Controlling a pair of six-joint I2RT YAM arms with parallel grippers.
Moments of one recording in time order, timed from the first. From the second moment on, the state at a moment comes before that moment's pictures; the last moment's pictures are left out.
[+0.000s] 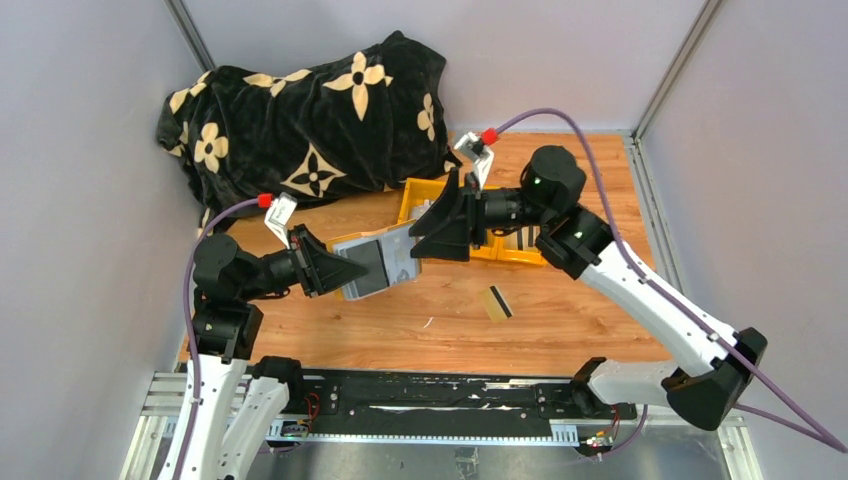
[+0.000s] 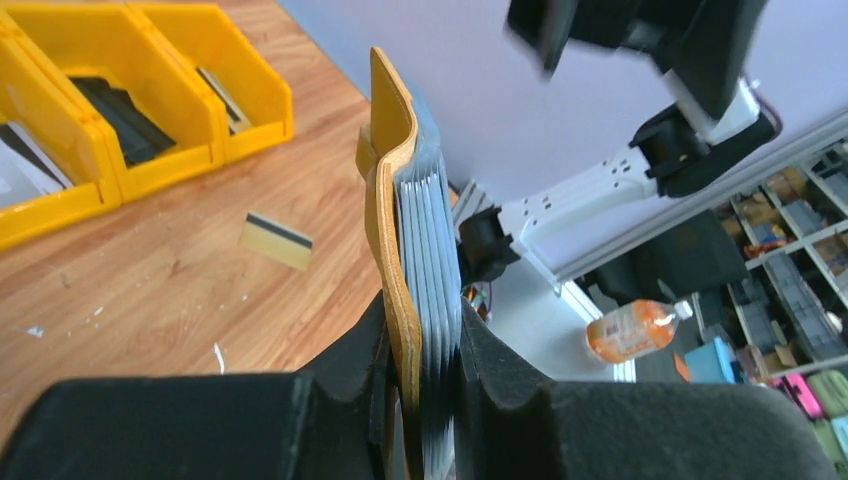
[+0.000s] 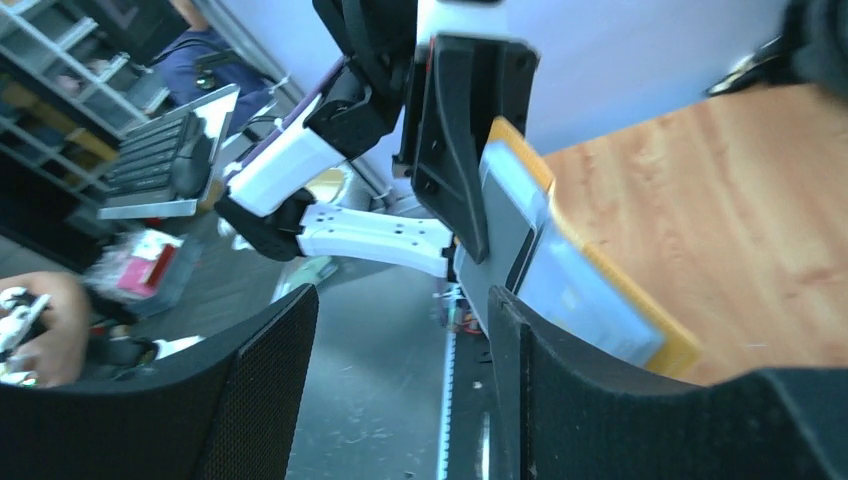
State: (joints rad) left arm -0.11 0.56 0.77 -0.22 1.06 -0.69; right arm 0.74 1.21 1.33 -0.04 -0.92 0.54
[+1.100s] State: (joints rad) left arm -0.11 0.52 0.77 -0.07 1.00 -0.87; right arm 0.85 1.41 1.19 0.36 -1.02 0.87
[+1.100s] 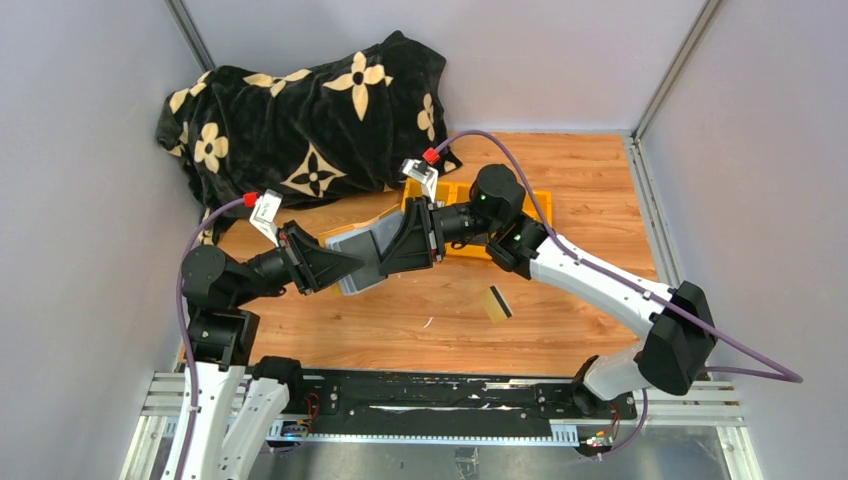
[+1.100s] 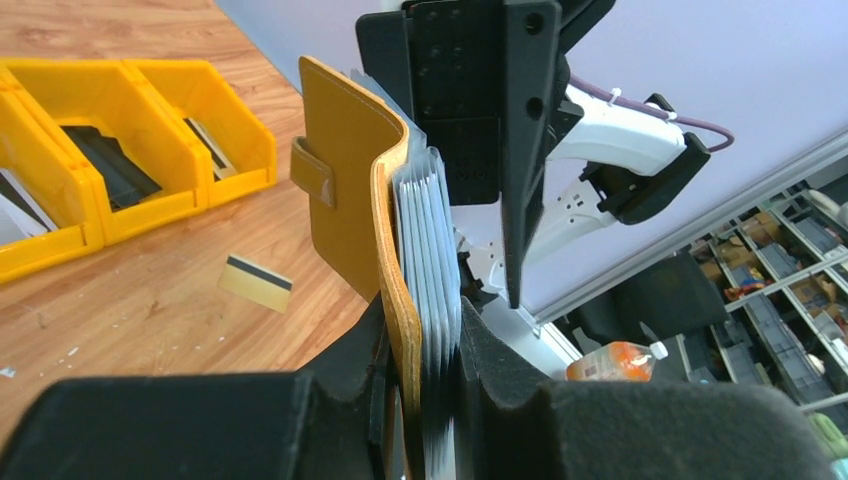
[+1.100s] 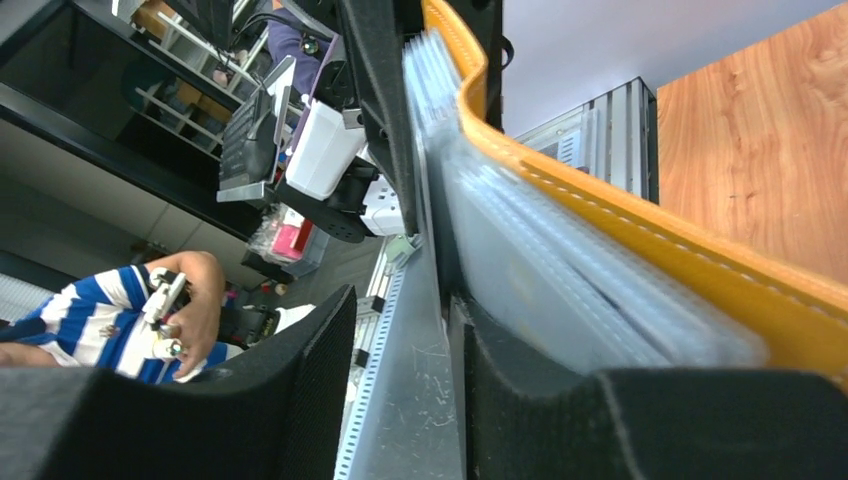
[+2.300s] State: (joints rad) left arm -0.11 0.53 0.72 0.08 1.10 -1.05; right arm 0.87 1.49 1.13 0.74 -1.04 1.15
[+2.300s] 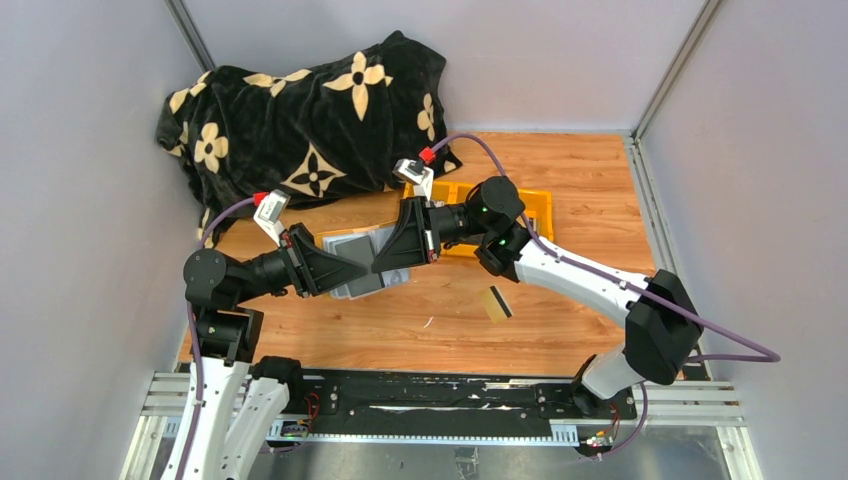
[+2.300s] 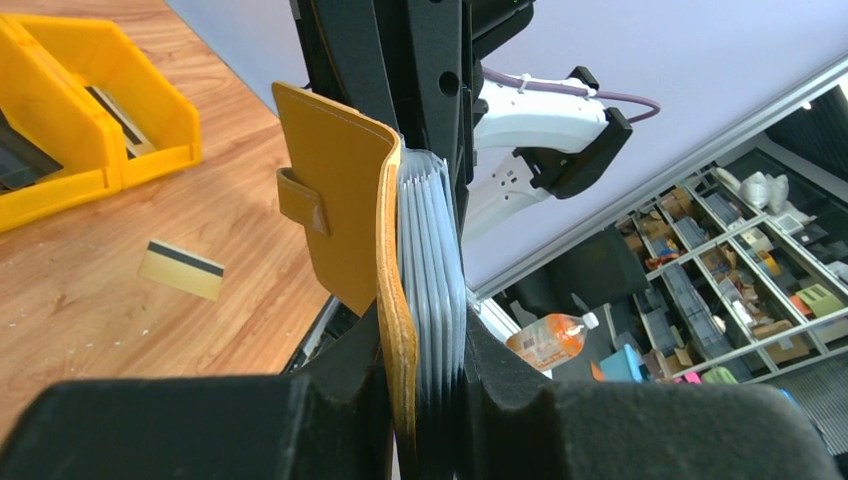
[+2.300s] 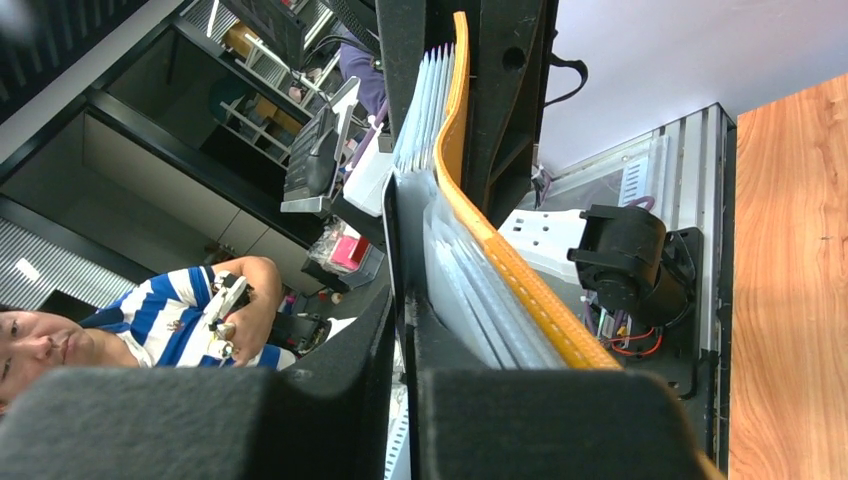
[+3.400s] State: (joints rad) left arm -0.11 0.53 0.72 0.09 1.10 -1.10; right arm 0.81 1.45 1.04 0.91 -1.02 1.25
